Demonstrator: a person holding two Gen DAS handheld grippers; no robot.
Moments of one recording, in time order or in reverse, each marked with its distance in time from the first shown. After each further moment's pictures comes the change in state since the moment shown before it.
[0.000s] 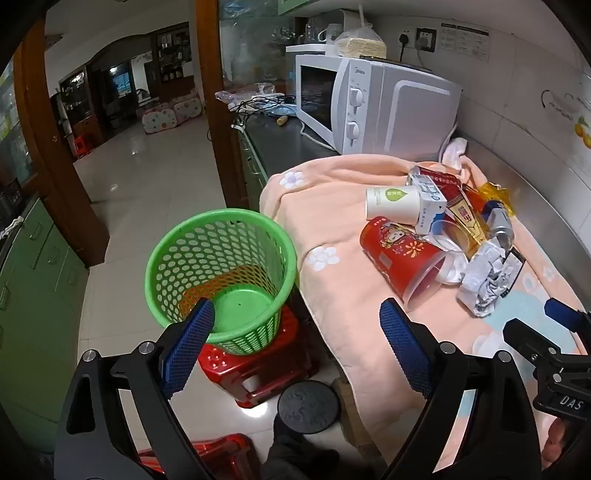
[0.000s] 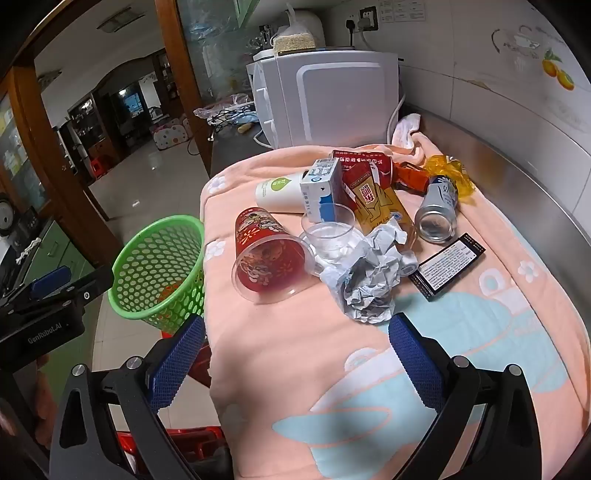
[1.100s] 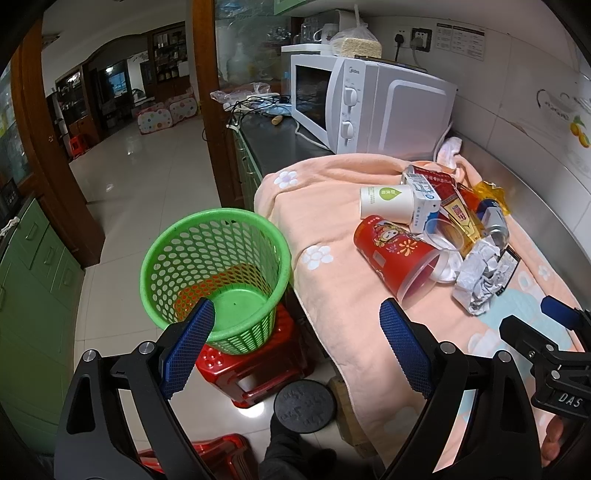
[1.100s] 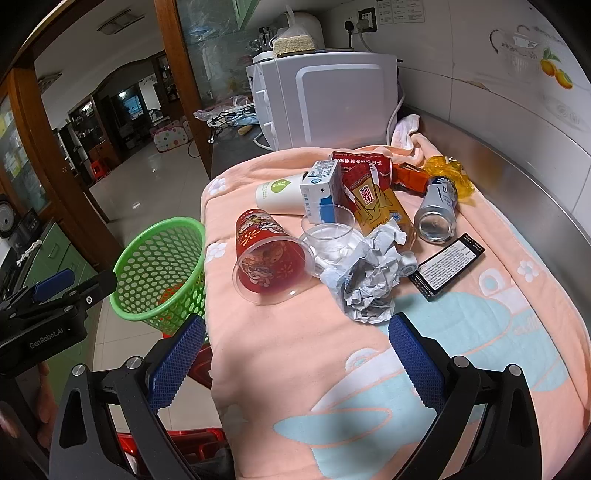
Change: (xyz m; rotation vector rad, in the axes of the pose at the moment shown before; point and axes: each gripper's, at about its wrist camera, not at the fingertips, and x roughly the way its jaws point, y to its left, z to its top) left arm -0.001 -0.002 0.000 0.003 0.003 -0.023; right arm -0.002 0.000 -0.001 0.003 -0.009 0.007
